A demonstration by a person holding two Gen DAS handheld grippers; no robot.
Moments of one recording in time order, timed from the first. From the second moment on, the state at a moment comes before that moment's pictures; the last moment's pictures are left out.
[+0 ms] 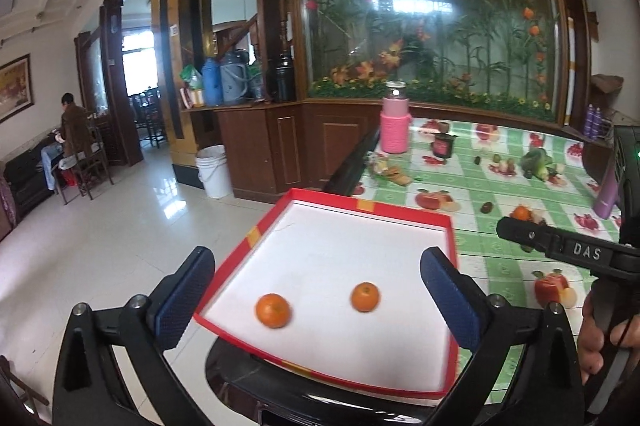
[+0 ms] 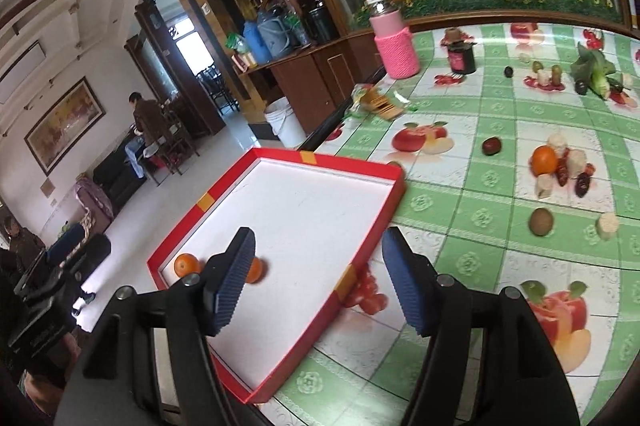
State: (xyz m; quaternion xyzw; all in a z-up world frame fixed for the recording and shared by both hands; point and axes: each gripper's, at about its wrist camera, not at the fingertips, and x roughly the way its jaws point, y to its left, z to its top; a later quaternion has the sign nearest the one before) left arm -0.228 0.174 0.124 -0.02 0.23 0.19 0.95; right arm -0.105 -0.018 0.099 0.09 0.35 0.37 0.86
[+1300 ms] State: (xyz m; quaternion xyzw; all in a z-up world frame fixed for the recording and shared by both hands) left arm -0.106 0.056 0.071 0.01 0.39 0.01 0.92; right arm -0.034 -0.195 0.046 0.08 0.41 0.16 0.89
